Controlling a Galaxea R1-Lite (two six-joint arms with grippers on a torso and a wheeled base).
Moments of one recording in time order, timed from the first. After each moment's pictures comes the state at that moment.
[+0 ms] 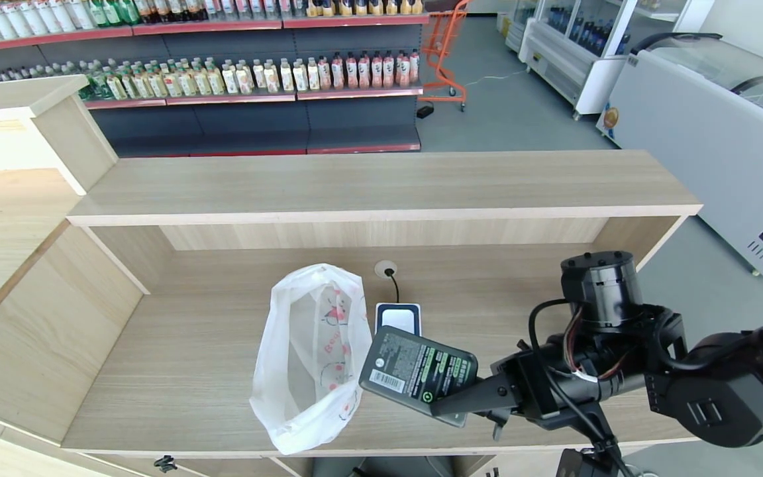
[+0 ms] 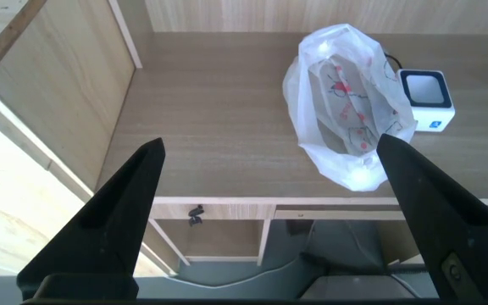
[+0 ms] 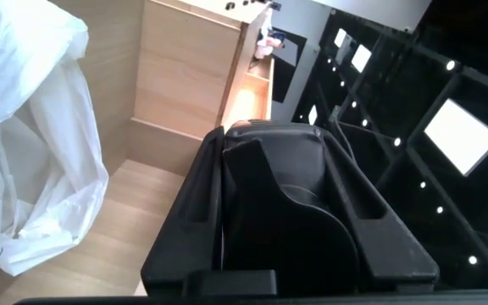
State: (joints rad) left arm 0.00 0.00 0.00 0.00 0.00 0.00; right arm 0.54 1.81 -0.70 -0.64 1.13 -2.64
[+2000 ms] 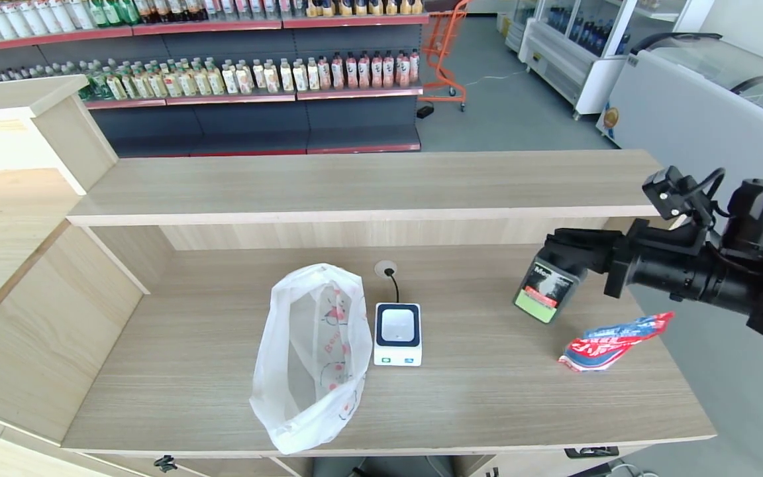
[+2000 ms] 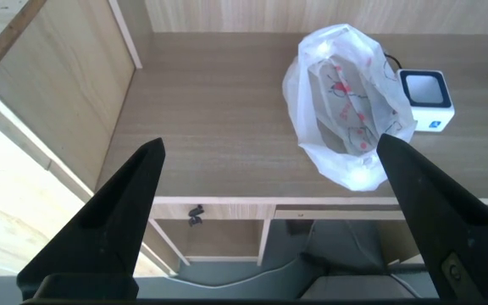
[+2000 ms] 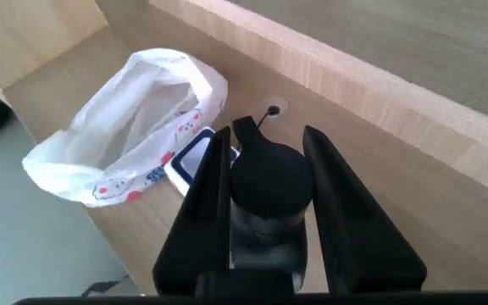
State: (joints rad) left arm 0.00 0.00 0.00 0.00 0.00 0.00; right arm 0.07 1.73 -0.77 -0.89 0.71 -0.20
